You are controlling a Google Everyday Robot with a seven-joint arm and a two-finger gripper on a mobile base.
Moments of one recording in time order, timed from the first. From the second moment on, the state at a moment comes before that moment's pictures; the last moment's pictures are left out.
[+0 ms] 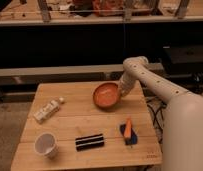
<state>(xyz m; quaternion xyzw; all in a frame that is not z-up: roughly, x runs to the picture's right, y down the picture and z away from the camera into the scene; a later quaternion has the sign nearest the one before) 0.137 0.030 0.902 -0.19 -0.24 -0.57 0.76</state>
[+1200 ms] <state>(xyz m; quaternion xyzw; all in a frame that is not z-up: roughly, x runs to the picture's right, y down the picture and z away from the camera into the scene) 0.243 0.068 0.877 -0.18 -0.26 -0.60 0.73</state>
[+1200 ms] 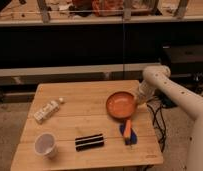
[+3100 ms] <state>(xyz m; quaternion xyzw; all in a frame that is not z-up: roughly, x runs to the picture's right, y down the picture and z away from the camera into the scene) 0.253 0.074 0.873 -0.19 -0.24 -0.59 0.75</state>
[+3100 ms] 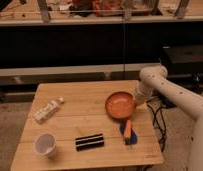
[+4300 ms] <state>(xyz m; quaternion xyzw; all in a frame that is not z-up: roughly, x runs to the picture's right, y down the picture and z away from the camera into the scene) 0.141 0.027 0.874 -0.14 -0.25 -0.59 0.75</state>
